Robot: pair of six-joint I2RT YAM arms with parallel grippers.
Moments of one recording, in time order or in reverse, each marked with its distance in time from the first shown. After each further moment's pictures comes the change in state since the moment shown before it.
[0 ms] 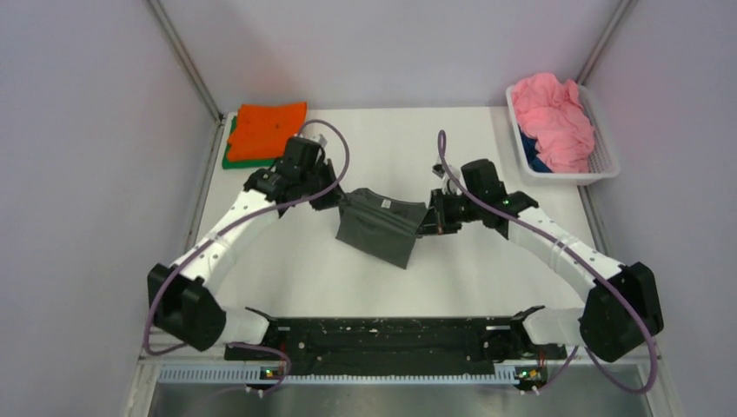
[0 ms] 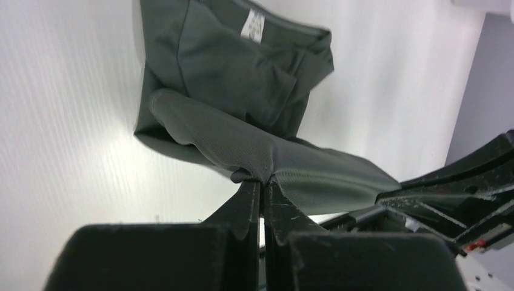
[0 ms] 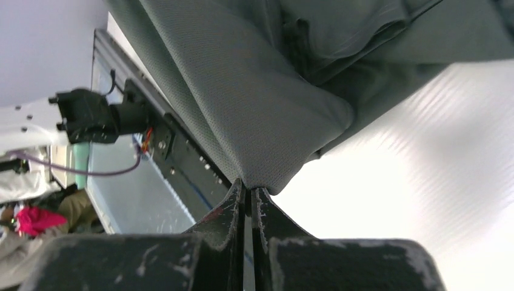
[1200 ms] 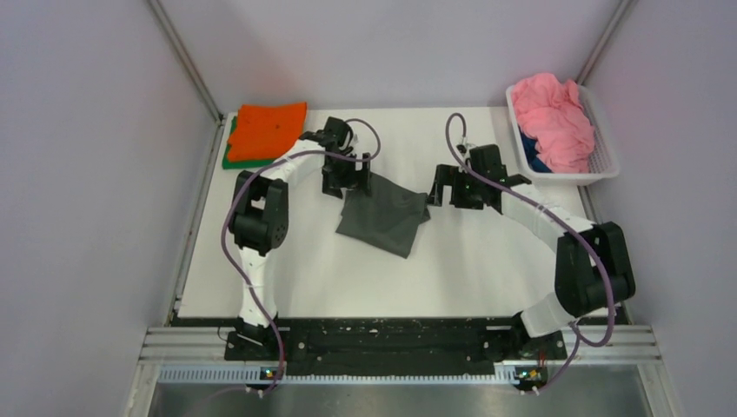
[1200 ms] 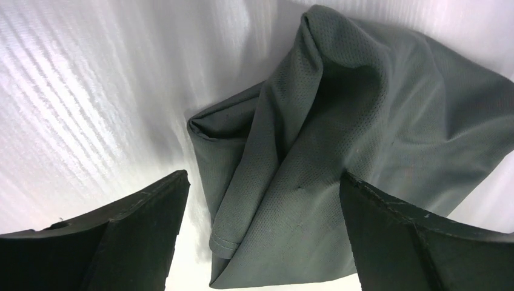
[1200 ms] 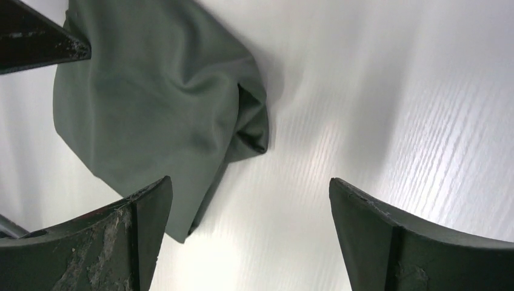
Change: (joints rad) left arm 0.087 0.819 0.528 -0.072 0.041 0.337; right arm -0.188 0.313 0.131 0.124 0.365 -0.061
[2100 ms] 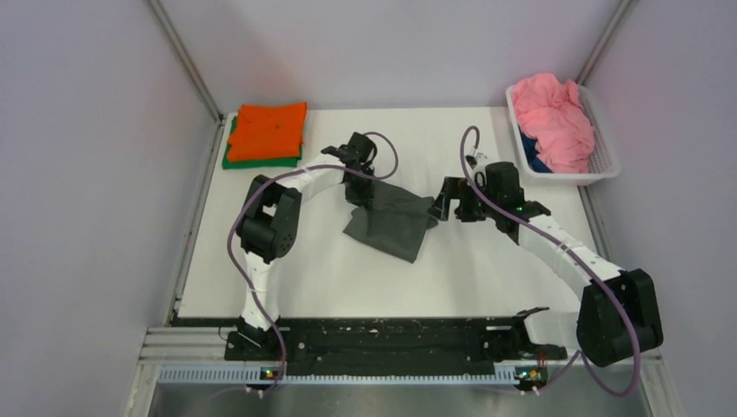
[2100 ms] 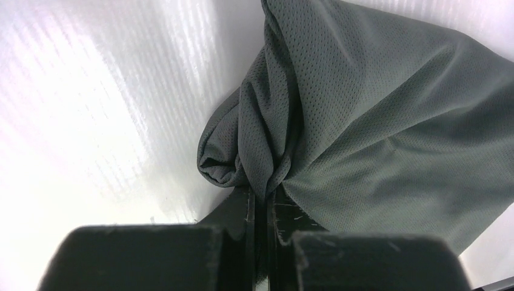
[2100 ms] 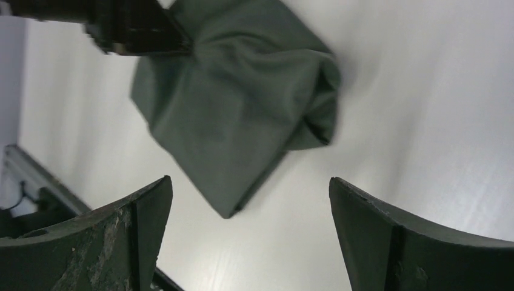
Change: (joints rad) left arm -0.146 -0.017 -0.103 0.101 -0.120 -0.061; right arm 0.000 -0.327 -0.247 0.053 -0.048 -0.013
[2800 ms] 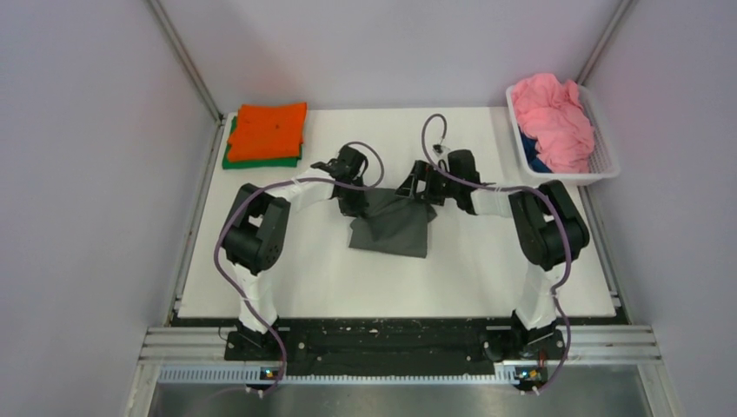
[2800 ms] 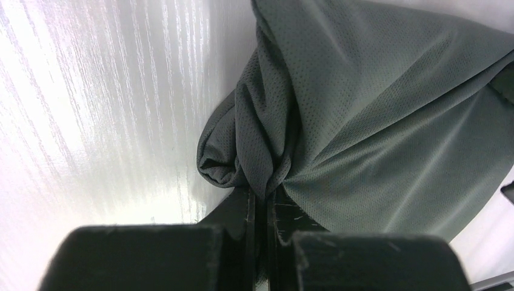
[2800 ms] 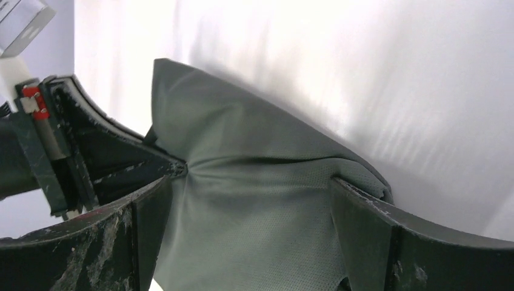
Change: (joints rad) left arm 0.002 -0.154 -0.257 0.141 -0.025 -0.220; right arm 0.050 0.659 0.206 0.571 -0.219 0.246
